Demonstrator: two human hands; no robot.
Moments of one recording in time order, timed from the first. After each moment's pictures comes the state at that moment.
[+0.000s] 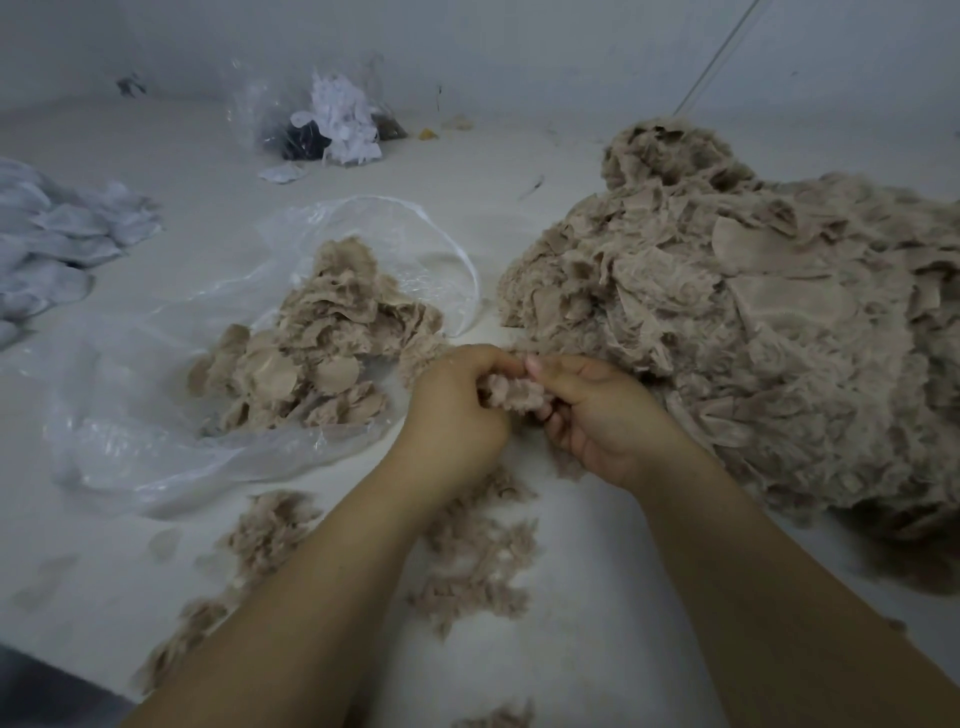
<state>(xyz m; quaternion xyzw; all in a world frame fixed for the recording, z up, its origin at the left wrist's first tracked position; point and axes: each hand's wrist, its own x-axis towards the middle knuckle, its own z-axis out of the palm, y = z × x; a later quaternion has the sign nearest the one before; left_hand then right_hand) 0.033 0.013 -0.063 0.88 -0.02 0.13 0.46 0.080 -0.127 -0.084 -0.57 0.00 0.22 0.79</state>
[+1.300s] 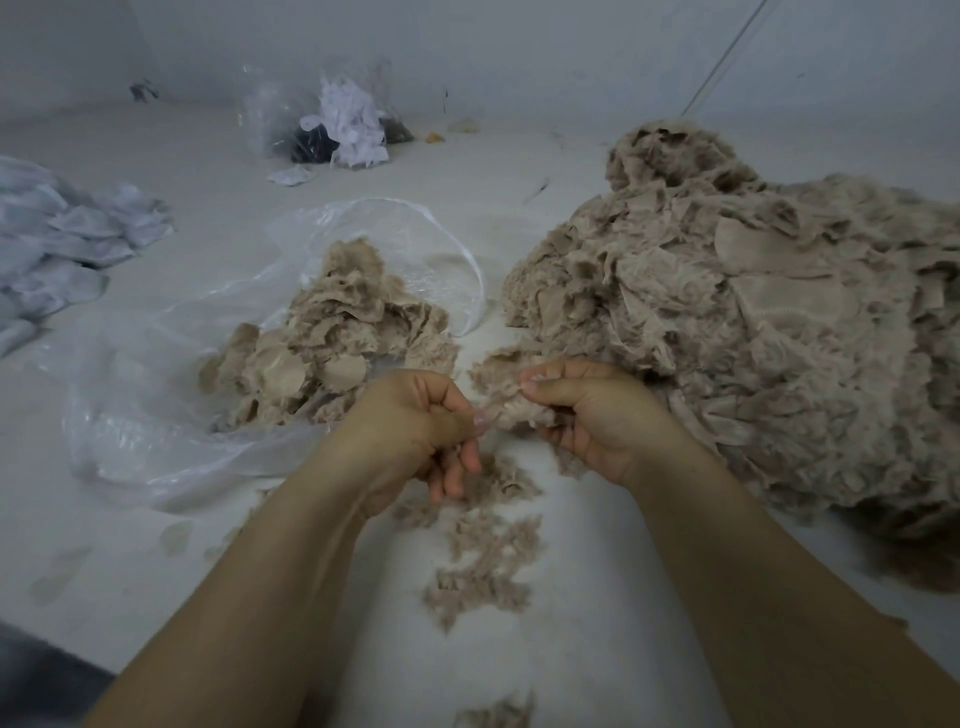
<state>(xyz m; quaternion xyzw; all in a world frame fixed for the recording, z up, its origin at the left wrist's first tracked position) 0.017 0.057 -0.059 0.72 0.02 -0.11 0.69 0.072 -0.125 -0.073 -0.59 0.02 0.23 0.78</state>
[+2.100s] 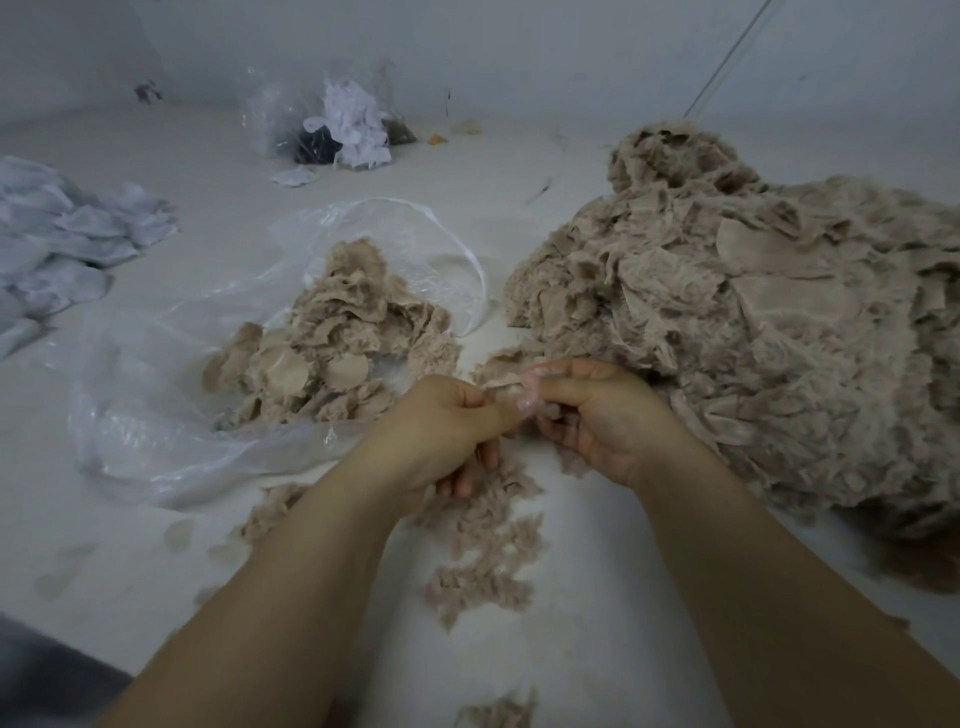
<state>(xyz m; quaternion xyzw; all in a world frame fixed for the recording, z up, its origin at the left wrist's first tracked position) 0.020 0.036 -0.056 0.80 0.05 -0.12 0.59 0.073 -0.127 -0.076 -0.57 0.01 0.23 0.79</state>
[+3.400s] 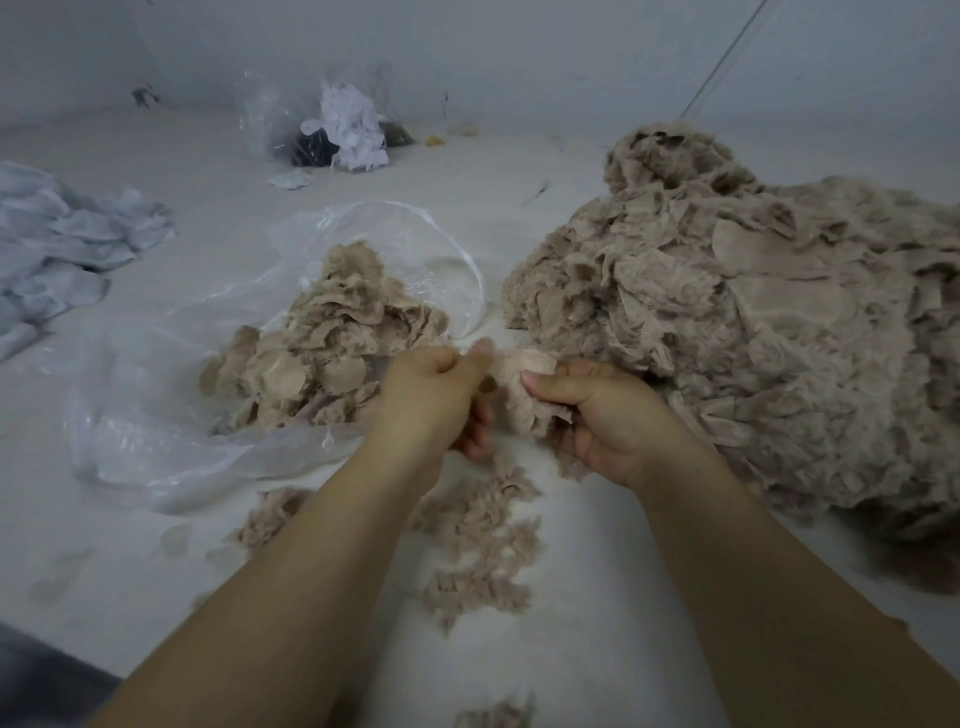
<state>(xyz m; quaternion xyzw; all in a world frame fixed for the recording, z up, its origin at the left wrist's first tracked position) 0.040 0.027 -0.063 0.71 0.12 0.04 0.69 0.079 -0.132 -0.080 -0.57 0.01 0.25 0.78</state>
